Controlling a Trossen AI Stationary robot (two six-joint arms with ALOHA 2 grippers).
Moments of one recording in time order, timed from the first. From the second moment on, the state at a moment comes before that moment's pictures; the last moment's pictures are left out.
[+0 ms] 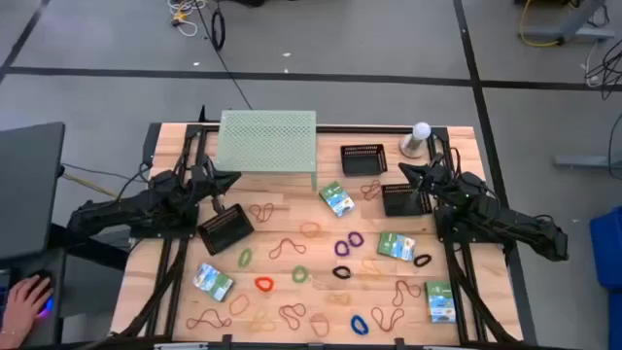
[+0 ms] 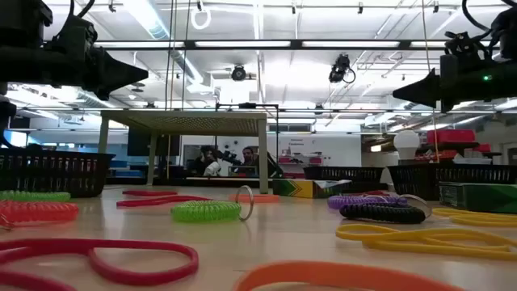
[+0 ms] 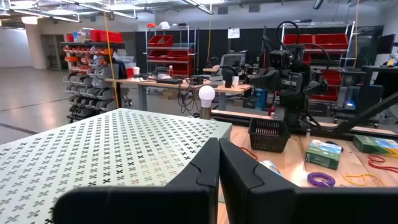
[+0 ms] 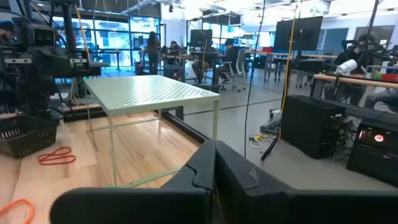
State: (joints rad) left arm 0.21 0.00 0.01 0.13 -0.18 0.02; right arm -0.39 0.02 0.01 0.05 0.19 -0.05
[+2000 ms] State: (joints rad) left arm 0.21 0.00 0.01 0.18 -0.15 -0.05; right arm -0.39 0.02 0.01 0.05 0.19 -0.12
